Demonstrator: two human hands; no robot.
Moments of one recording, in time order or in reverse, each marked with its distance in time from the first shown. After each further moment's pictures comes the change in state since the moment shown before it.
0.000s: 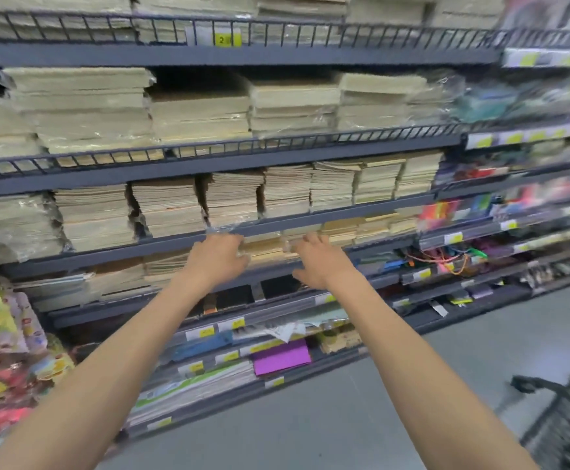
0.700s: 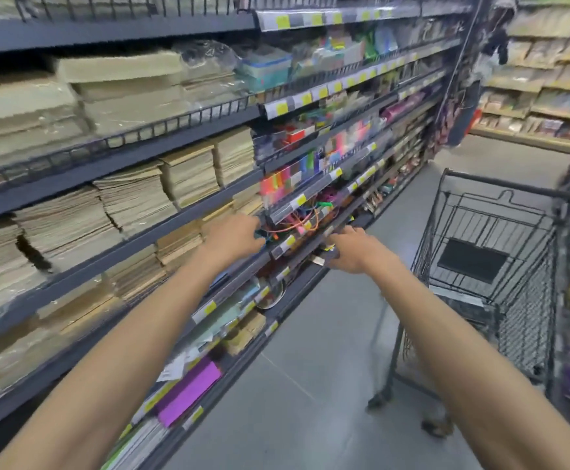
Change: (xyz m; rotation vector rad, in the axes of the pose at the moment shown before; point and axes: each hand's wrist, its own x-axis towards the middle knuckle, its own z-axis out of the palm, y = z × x) left_hand 0.135 0.330 0.040 0.041 -0.063 0.642; right_hand -0.158 0.304 0.016 0.101 -0.127 0.683
